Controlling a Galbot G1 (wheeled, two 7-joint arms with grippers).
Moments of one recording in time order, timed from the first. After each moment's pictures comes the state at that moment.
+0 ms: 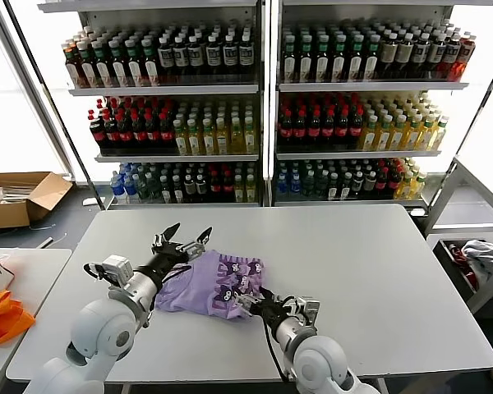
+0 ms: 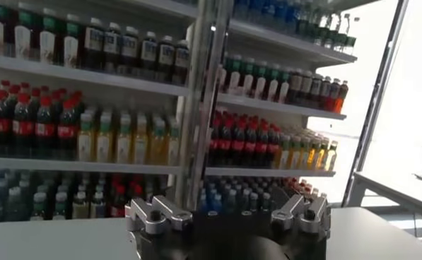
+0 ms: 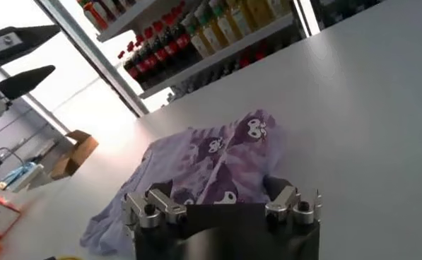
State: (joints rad) left arm 1.07 -1.02 -0.32 -2.03 -0.76 0.41 -0.12; right arm -1.04 1.24 -0.05 1.88 1.00 -0.40 0.40
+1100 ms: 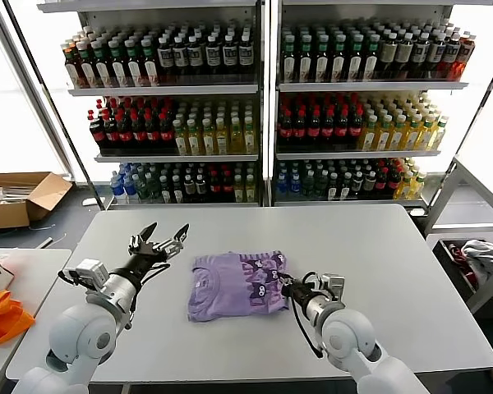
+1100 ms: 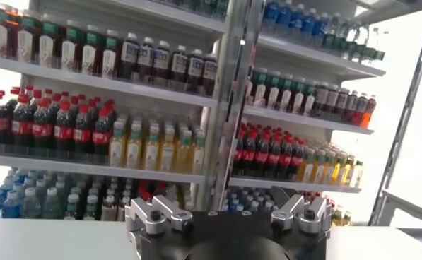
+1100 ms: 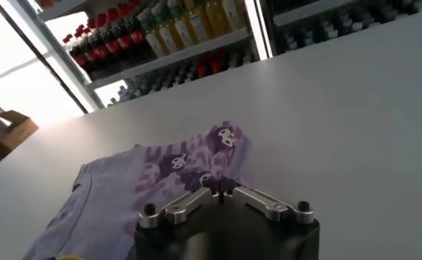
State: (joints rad) left arm 1.13 -1.04 -0.44 -2.03 -0.77 0.39 -0.09; right arm -0.99 1.09 0.09 1.86 0.97 -0.55 0.37
